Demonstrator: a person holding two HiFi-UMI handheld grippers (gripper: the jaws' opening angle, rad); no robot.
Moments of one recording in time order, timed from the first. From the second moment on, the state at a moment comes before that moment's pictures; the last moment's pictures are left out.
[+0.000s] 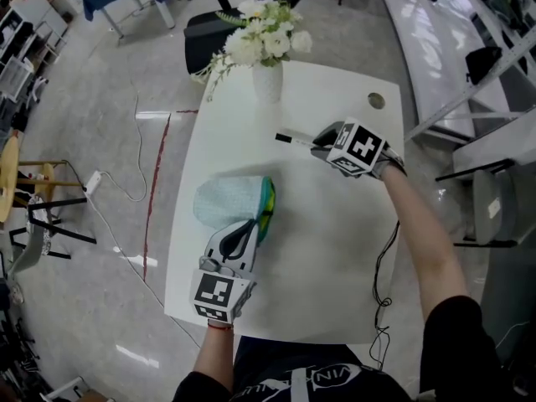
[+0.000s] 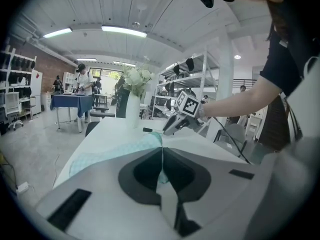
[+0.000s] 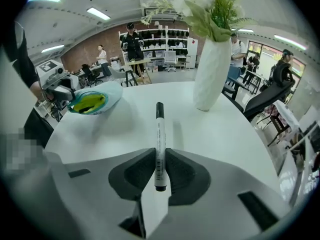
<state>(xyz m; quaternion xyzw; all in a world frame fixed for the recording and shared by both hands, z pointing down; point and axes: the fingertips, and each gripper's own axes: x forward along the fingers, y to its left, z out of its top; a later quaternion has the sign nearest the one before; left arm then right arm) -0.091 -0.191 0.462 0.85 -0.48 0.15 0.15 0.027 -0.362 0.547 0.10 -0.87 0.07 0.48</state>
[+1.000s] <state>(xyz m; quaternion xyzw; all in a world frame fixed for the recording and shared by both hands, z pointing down) -0.115 -0.173 0.455 0.84 -0.50 0.13 0.16 -0.009 -0.171 0.495 0.04 -0.89 0.07 0.45</state>
